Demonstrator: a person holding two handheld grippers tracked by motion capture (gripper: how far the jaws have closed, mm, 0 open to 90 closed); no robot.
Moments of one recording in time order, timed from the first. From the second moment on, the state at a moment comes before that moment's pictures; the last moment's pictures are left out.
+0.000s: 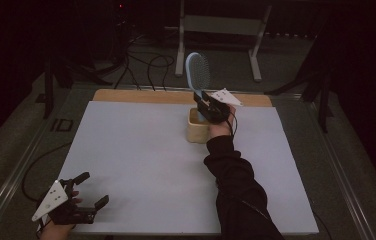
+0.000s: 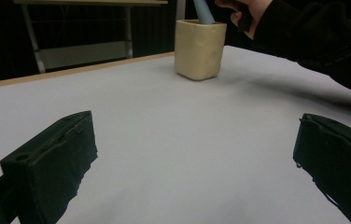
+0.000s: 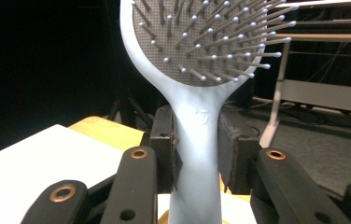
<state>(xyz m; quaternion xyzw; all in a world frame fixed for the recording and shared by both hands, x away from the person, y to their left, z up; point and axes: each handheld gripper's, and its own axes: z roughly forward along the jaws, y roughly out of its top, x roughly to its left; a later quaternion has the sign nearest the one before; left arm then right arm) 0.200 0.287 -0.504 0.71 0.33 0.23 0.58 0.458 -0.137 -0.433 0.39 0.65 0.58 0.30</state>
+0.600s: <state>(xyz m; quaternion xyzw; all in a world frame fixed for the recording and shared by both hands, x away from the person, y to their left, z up) 0.200 0.287 -0.504 0.71 0.33 0.23 0.58 0.445 -0.140 -0.454 0.37 0.66 0.57 0.31</state>
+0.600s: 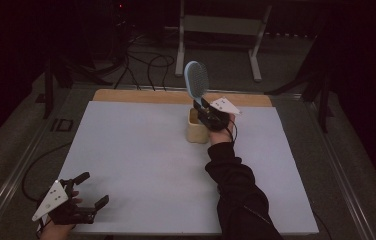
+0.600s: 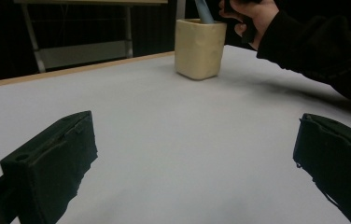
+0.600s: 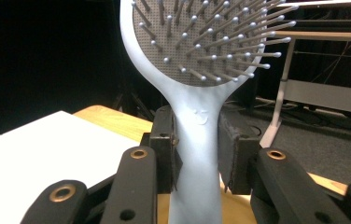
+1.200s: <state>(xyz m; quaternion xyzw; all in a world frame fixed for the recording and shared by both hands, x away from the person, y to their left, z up) 0.200 0.286 -0.505 0.71 0.33 0.23 0.58 0.441 -0.146 -0.463 0.34 0.70 0.56 0.27</state>
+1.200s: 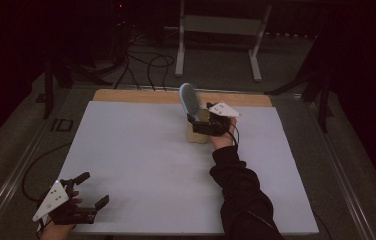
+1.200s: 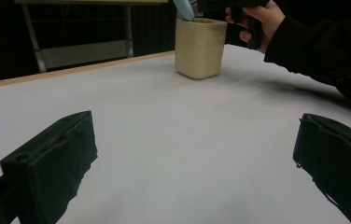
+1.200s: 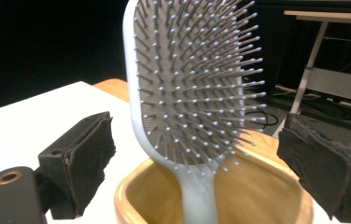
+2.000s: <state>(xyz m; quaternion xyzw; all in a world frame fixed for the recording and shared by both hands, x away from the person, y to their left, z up) 0.203 0.285 -0.505 0.71 0.33 0.23 0.57 0.442 -0.151 -0.447 0.34 0.73 0.53 0.26</state>
